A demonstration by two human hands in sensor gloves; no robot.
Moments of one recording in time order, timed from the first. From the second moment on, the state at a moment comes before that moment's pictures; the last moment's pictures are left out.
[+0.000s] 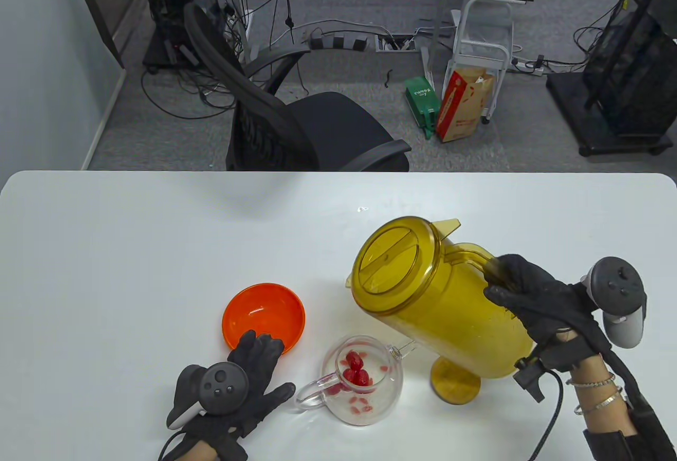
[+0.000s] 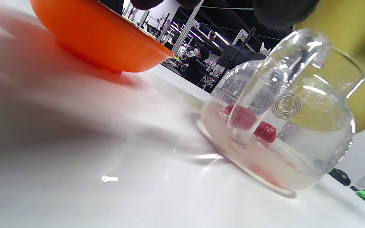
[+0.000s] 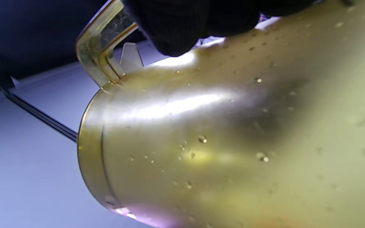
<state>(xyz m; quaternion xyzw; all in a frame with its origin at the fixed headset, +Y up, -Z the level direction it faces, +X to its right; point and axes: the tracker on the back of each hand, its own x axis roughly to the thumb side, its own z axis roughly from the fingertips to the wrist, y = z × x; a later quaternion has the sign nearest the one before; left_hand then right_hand) -0.211 -0.758 -0.241 -0.10 -0.22 0.26 0.94 0.272 -0.595 -0.312 0.19 -0.03 0.78 0.59</state>
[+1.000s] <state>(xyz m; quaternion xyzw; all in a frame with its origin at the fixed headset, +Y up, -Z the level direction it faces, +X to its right) -0.213 -0.758 -0.241 -0.10 -0.22 0.26 0.94 0.231 -0.726 -0.419 0.10 -0.05 0.63 0.77</state>
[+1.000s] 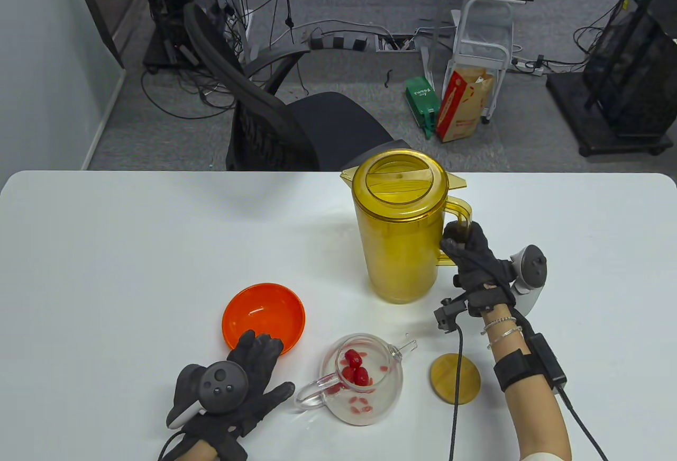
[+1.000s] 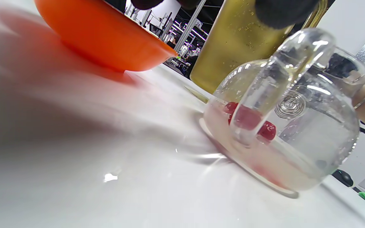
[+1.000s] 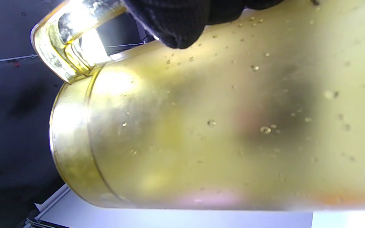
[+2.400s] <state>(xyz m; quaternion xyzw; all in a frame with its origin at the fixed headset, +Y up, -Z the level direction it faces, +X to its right) -0.210 -0.761 -0.241 -0.11 -0.22 0.25 0.94 0.280 -0.700 -0.335 0.01 0.02 0.93 0.37</state>
